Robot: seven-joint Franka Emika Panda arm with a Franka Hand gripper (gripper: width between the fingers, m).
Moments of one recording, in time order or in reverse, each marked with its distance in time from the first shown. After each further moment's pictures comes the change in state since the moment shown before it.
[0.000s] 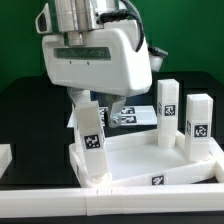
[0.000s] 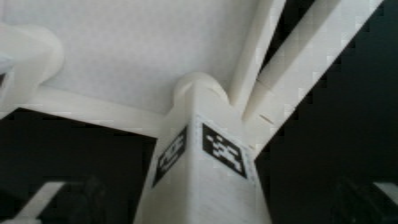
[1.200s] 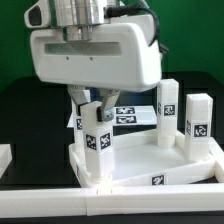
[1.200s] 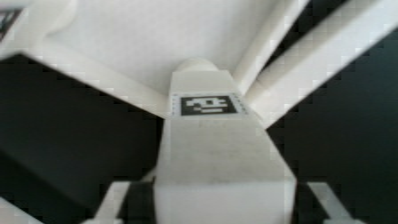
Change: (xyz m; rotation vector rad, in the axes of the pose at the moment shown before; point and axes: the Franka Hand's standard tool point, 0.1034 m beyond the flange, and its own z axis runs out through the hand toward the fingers) arm 0.008 -0.004 -0.006 -0.035 0.001 0.087
